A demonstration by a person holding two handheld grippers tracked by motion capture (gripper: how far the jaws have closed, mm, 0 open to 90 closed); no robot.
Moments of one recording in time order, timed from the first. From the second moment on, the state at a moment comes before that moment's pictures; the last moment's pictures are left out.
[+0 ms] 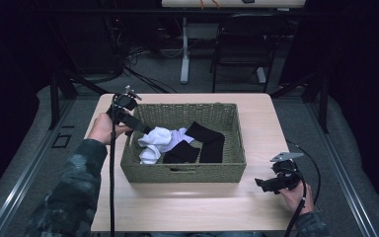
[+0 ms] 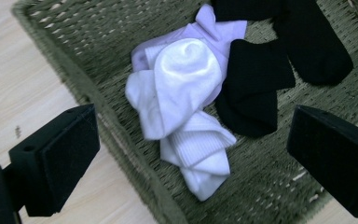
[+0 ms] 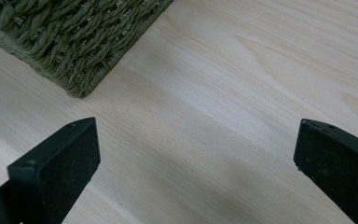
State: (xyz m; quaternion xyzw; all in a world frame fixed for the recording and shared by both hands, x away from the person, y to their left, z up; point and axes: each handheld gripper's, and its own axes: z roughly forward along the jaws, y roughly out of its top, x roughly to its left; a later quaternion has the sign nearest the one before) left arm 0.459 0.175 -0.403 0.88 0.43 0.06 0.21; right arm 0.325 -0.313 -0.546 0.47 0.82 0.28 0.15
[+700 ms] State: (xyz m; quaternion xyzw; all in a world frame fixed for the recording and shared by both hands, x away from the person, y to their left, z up) left arm 0.494 0.139 -0.454 0.89 0.43 0.05 0.12; right arm 0.326 -0.314 -0.545 0.47 0.82 0.29 0.15
